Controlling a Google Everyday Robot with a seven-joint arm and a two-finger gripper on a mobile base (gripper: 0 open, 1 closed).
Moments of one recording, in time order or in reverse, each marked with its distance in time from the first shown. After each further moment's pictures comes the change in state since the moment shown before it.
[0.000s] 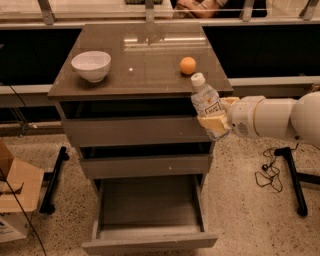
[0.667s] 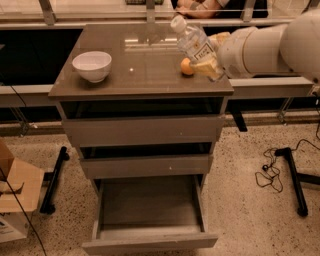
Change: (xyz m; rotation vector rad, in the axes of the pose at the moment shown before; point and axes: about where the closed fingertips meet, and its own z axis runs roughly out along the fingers) arm -0.140 -0.041 -0.002 0.109 -0.031 -0.360
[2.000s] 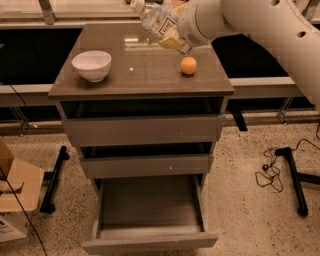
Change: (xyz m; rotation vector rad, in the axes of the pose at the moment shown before) arm -0.072 -0.025 0.081 -0.028 0.019 -0.174
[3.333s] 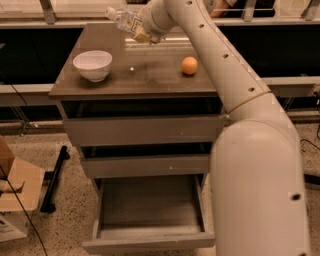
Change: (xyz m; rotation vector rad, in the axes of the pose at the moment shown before) arm -0.010 -0.044 0.186 -0.055 0.016 -0.179
